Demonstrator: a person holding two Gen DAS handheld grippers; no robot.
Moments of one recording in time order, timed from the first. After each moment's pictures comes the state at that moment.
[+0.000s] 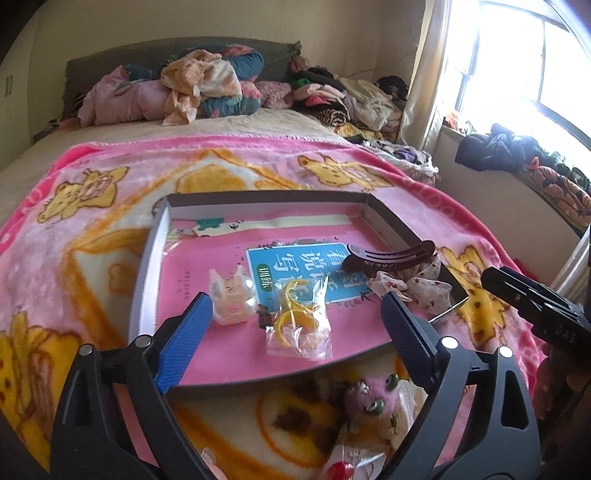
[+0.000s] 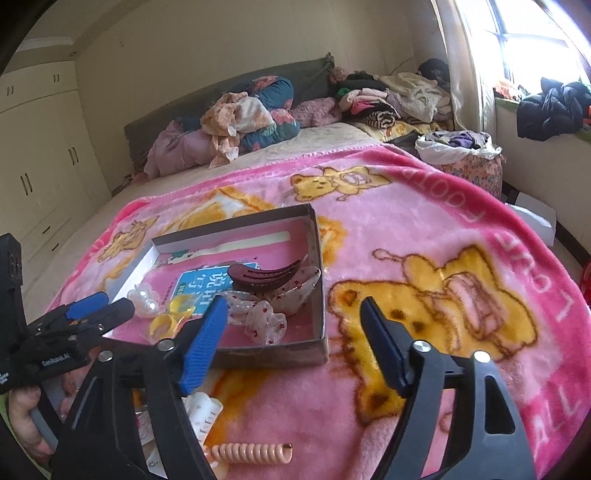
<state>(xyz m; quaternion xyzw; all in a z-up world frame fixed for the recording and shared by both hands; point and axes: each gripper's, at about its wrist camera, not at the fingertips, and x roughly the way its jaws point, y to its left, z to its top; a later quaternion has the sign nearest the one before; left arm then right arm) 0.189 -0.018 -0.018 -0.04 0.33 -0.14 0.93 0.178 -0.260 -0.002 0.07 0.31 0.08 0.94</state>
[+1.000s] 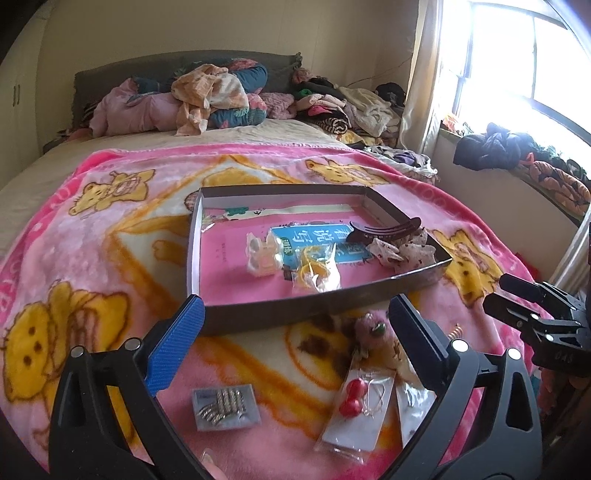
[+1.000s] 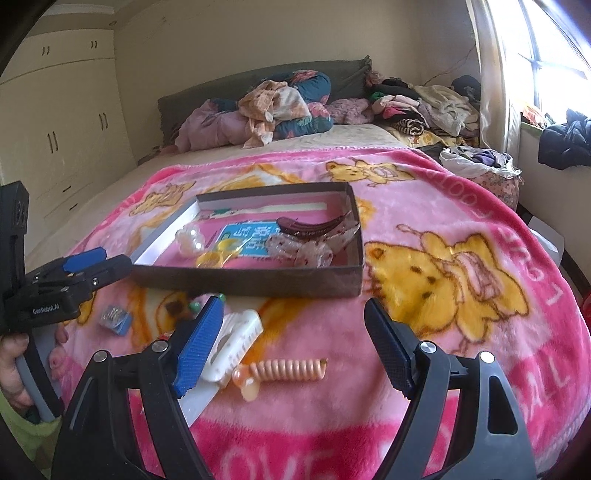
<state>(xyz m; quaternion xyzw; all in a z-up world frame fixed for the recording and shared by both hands) 0.126 0.009 -0.016 -0.02 0.31 -0.14 0.94 0.110 -0.228 -0.010 0.01 0.32 0.13 0.94</state>
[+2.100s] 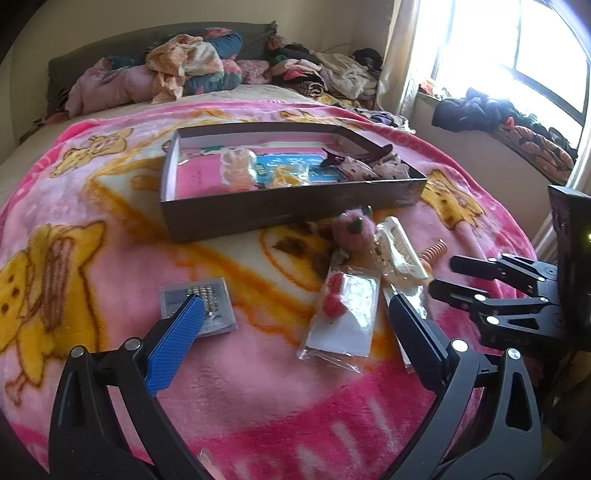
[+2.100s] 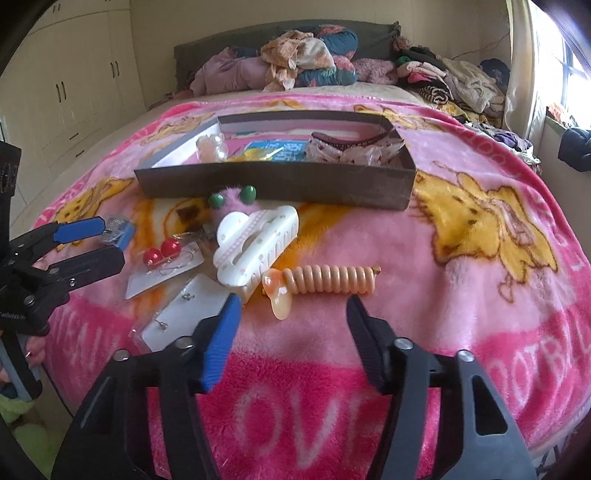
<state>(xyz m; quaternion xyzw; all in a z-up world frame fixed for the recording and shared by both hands) 0.089 0.005 -0.061 0.00 0.36 -0.19 0.91 0.099 -0.195 -0.070 -0.04 0.41 0.15 0.90</state>
